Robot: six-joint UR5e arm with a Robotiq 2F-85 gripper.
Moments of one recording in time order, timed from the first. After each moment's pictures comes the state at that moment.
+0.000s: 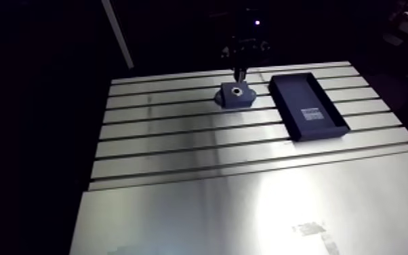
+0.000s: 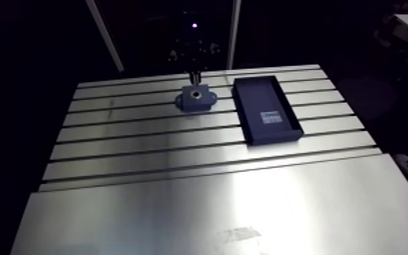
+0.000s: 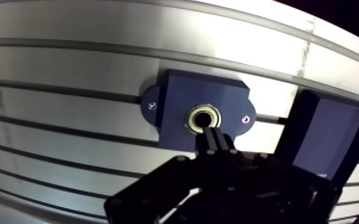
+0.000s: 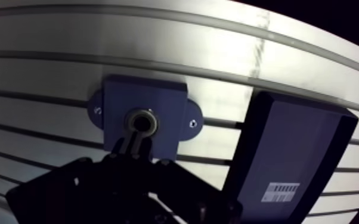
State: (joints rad) arm -0.15 -1.07 1.64 -2.07 -1.60 -1.88
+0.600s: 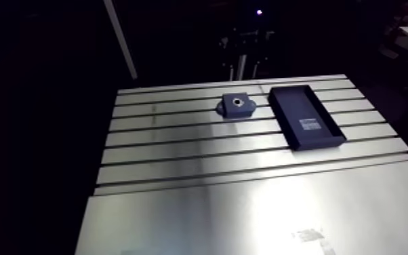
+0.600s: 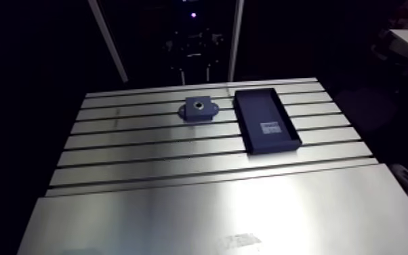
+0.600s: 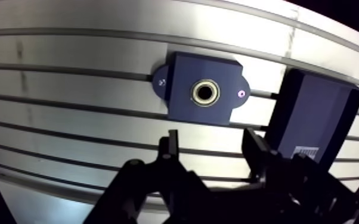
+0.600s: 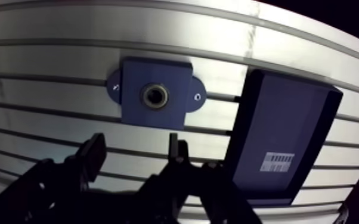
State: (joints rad) arm -0.13 -1.13 1.56 -1.90 -1.60 -1.84
